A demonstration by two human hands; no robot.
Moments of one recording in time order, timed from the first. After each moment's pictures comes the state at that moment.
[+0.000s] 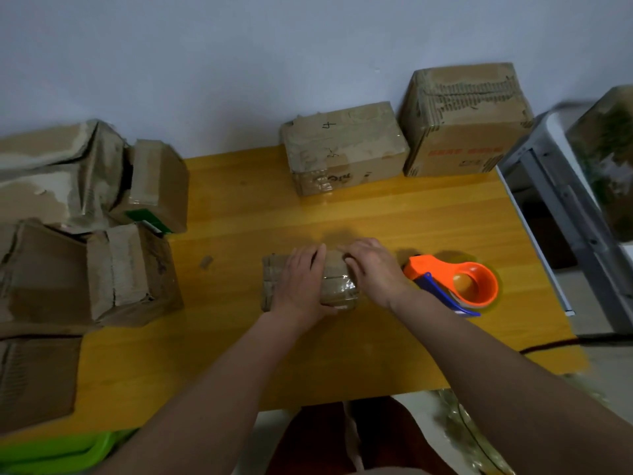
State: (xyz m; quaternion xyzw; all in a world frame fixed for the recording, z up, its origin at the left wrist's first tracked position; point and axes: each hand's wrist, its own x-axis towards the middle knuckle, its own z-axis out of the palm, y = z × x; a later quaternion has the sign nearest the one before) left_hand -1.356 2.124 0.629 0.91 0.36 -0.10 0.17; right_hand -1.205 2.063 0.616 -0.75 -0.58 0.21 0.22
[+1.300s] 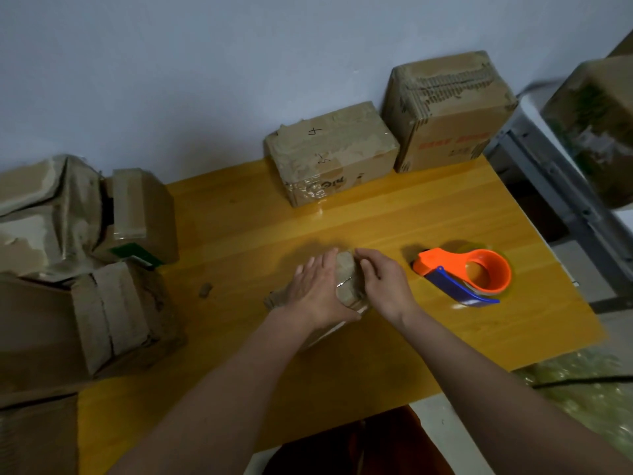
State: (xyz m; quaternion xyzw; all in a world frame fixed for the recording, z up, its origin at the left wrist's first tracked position) left_hand -1.344 2.153 0.622 0.88 0.35 -0.16 0.28; right_hand -1.243 2.064 0.608 -0.82 -0.30 0.26 0.40
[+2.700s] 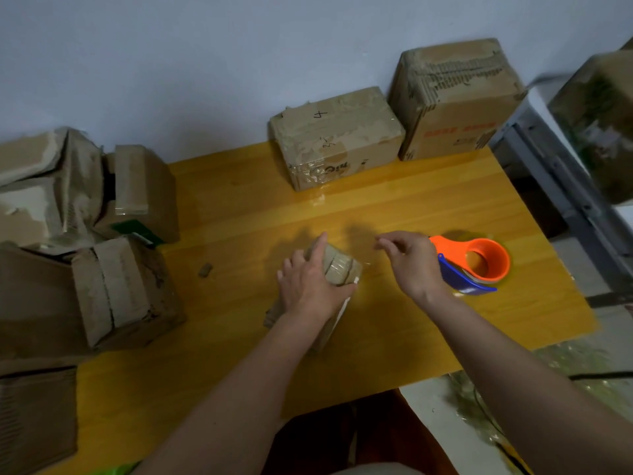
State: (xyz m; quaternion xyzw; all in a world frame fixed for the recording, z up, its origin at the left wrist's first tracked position) left_hand -1.362 2.132 0.613 0.83 0.50 -0.06 0.24; right_hand -1.219 2.046 0.622 -0.86 -0.30 0.20 0.37
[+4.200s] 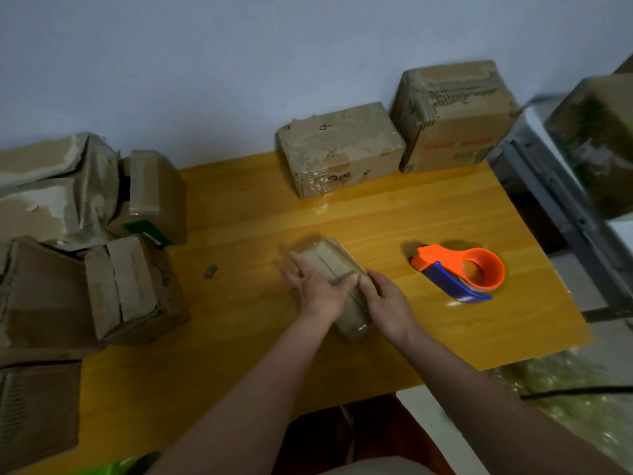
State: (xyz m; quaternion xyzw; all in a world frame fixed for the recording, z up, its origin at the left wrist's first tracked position) left_hand -1.354 2.114 0.628 0.65 0.61 -0.01 0.45; right_hand -1.273 2.026 0.604 -0.82 -0.26 0.35 0.36
